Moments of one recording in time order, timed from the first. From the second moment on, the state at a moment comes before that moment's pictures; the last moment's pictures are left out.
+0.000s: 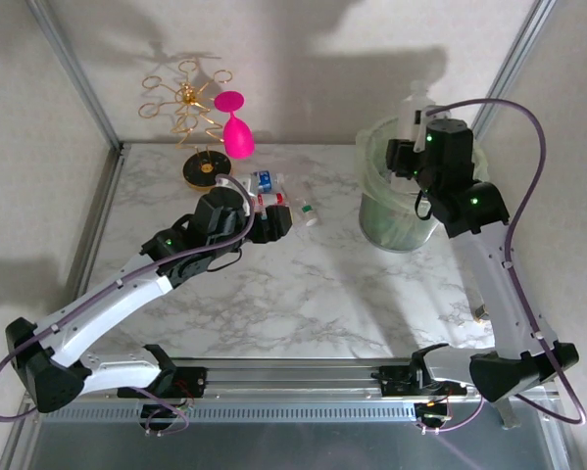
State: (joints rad) left arm -0.74 1.20 1.16 -0.46 -0.11 -0.65; right arm 0.32 1.28 1.61 -0.74 0.23 0.17
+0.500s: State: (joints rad) left arm -0.74 1.20 1.15 -0.46 -0.11 -0.59; right arm 0.16 1.55 1.68 -0.74 0.16 0.23
